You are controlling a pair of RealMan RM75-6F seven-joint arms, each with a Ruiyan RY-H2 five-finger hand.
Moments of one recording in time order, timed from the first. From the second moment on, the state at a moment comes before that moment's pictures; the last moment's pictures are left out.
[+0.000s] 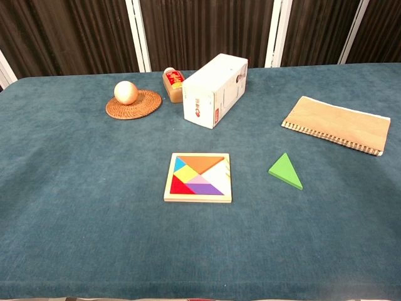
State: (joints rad) left arm -0.14 -1.17 0.01 -1.46 1.69 1.55 -0.08; right arm 0.10 -1.15 0.02 -1.60 -1.59 1.47 -0.13
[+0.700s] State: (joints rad) left arm -0.11 -1.14 0.02 -1.50 1.70 1.60 -0.09; right arm 0.42 -1.21 0.08 -1.58 -1.59 1.00 -0.48
